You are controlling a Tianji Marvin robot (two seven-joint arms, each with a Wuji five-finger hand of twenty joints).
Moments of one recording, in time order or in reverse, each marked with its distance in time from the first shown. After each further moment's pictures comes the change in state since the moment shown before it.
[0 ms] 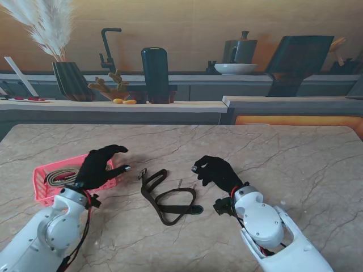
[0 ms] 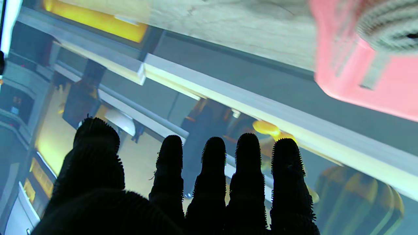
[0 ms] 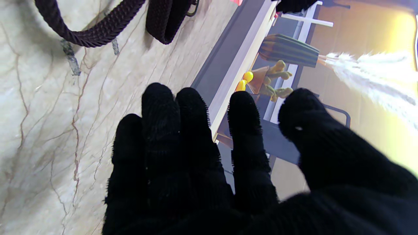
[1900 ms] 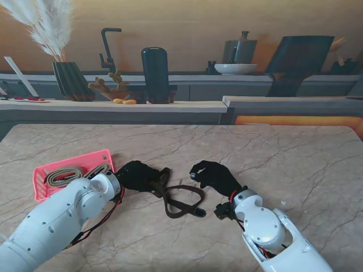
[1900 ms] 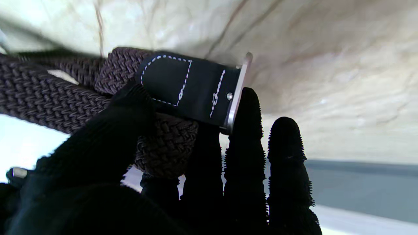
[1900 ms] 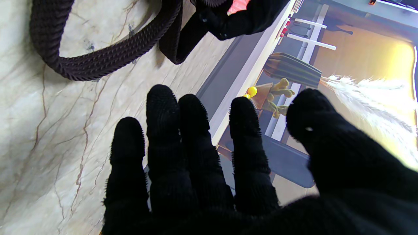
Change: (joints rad) left arm -0.411 0.057 0.489 0.248 0.051 0.006 -0.321; right arm 0.003 0.019 -0.017 0.042 -0.062 -0.063 0.026; left_hand 0.049 -0.400 0.536 -0.096 0.291 -0.134 0.459 0.048 0.563 -0.098 0.108 0.254 0.477 -0.028 0.302 0.152 0.246 -0.015 0.165 0.139; right_hand -0.062 -0.014 0.028 0.024 -0.050 -0.002 -0.157 0.096 -0.091 0.000 -0.080 -0.026 -0.060 -0.017 -0.173 -0.064 -0.034 0.025 -0.194 -0.048
